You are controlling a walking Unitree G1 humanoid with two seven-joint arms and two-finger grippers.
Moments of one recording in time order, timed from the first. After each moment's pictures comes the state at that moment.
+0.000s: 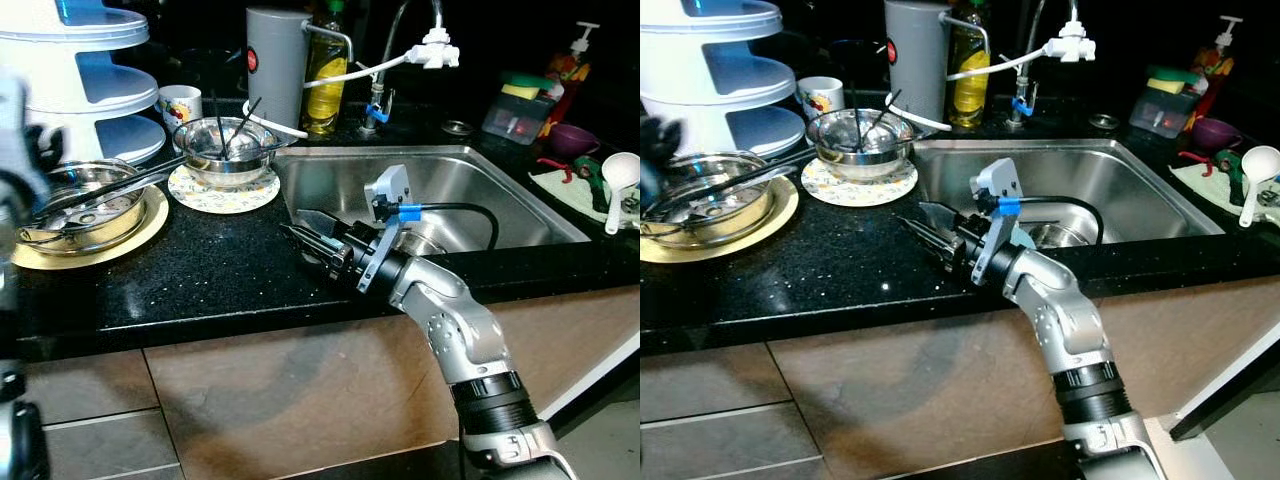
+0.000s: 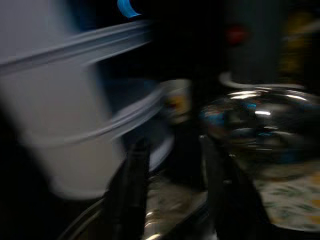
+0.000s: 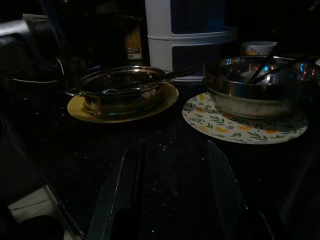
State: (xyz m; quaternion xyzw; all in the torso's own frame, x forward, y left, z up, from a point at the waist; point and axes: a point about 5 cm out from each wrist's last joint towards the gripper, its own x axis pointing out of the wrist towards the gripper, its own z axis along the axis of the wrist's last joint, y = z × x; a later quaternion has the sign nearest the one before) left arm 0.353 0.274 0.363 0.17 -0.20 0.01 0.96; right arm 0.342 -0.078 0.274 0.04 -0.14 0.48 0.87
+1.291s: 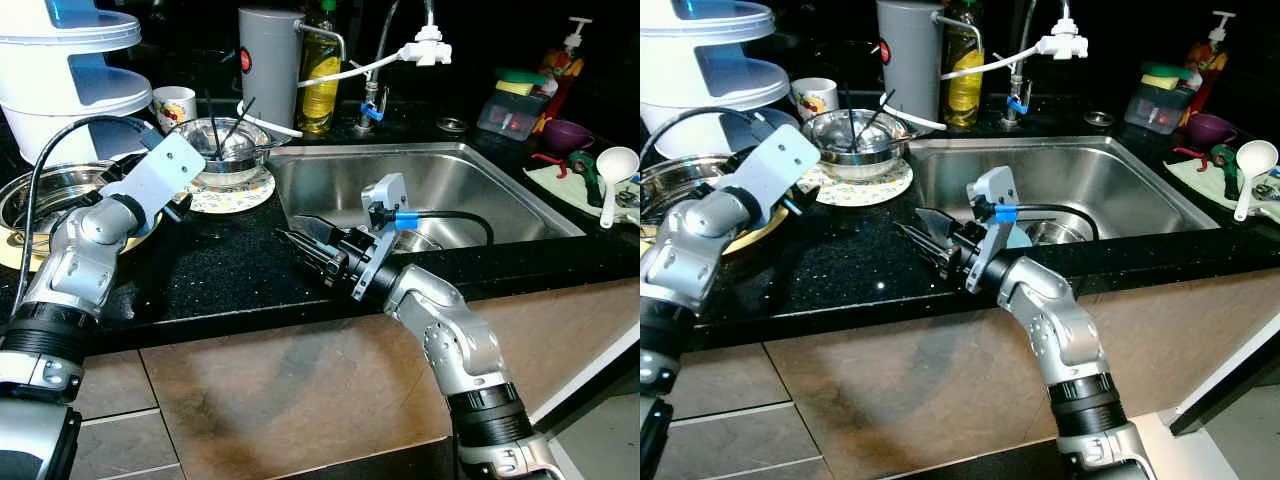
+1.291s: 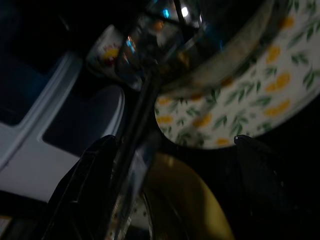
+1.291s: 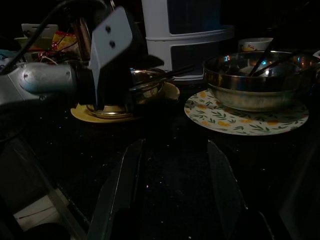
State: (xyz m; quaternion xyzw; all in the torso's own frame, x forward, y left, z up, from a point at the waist) left arm 0.383 0.233 0.306 0.41 -0.07 -0.01 0.91; right arm 0.336 -0.073 0.267 0.06 -0.13 0.48 0.87
